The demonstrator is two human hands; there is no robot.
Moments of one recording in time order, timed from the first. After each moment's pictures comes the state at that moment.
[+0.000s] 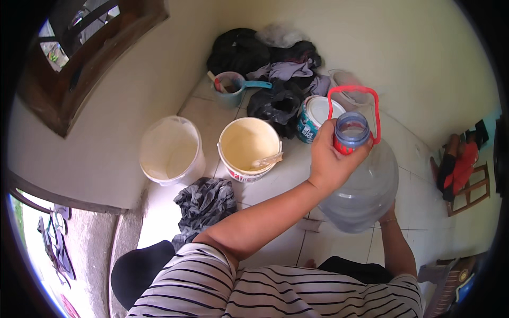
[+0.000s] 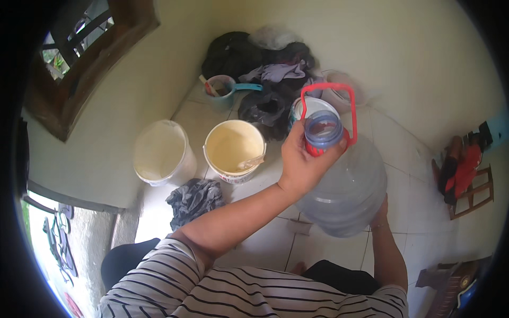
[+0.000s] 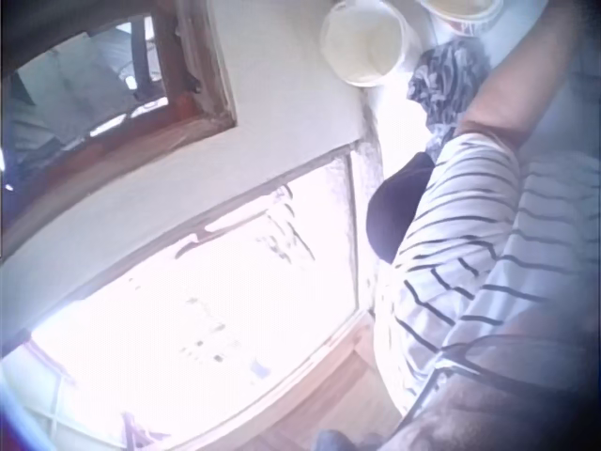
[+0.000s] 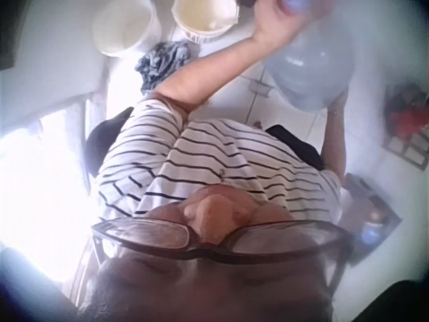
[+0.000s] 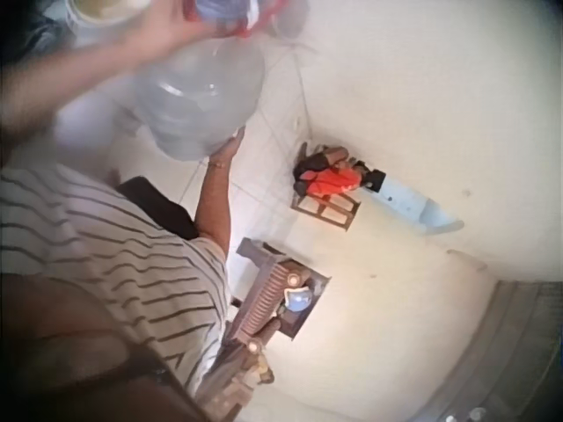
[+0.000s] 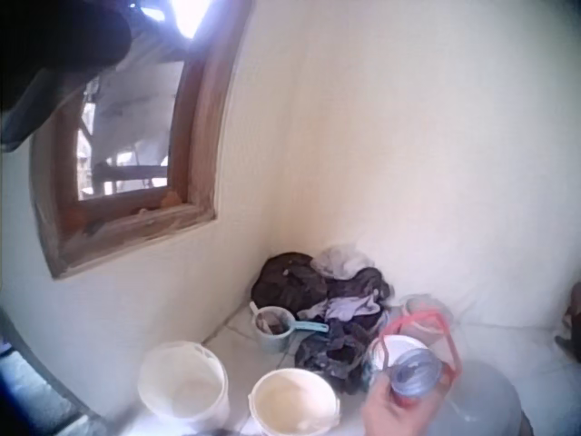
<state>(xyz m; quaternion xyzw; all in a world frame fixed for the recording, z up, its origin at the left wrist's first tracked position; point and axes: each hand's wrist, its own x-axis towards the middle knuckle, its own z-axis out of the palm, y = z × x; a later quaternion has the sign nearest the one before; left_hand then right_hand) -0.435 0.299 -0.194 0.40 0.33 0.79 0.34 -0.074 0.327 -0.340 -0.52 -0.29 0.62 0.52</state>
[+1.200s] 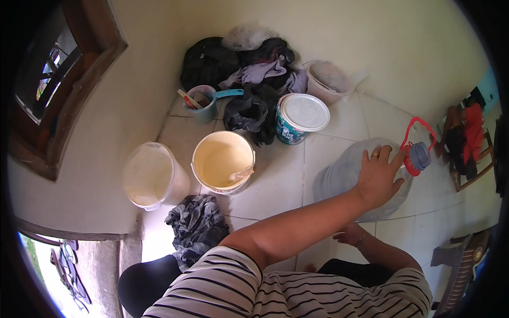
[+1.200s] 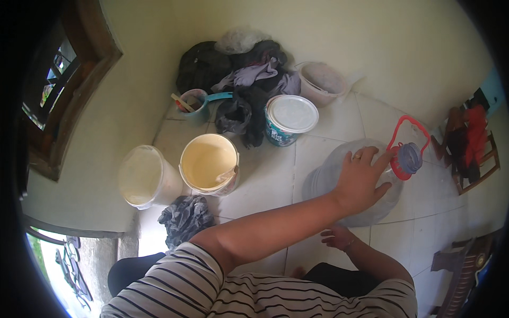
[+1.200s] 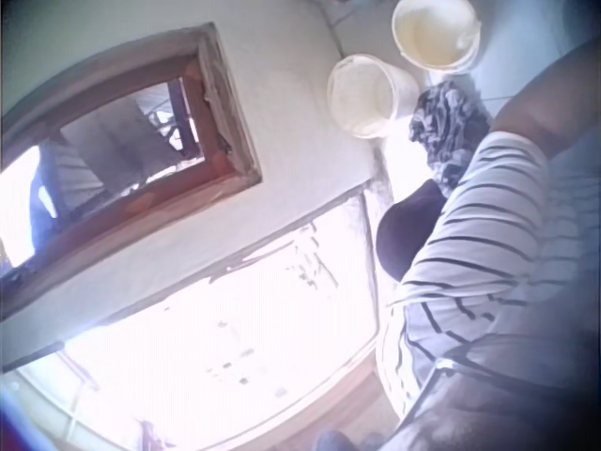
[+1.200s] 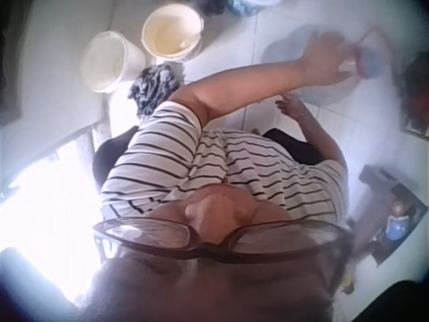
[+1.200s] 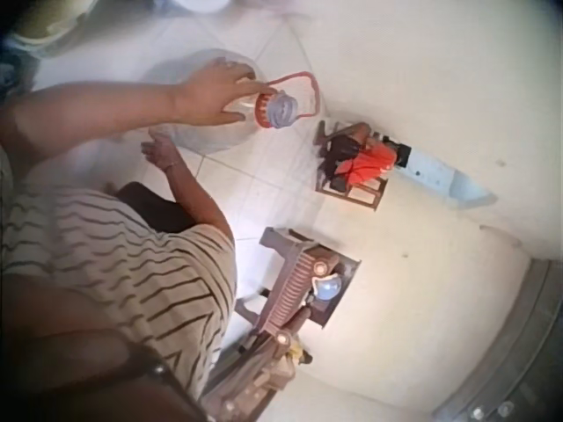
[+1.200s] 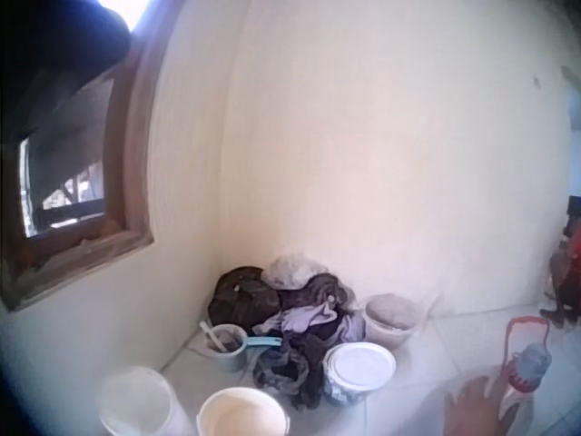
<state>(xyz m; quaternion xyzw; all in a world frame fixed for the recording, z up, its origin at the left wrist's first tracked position) -0.299 0.316 -0.192 0.75 0.40 0.48 0.22 -0.106 0.240 -0.409 -0.62 -0.17 0.76 0.07</state>
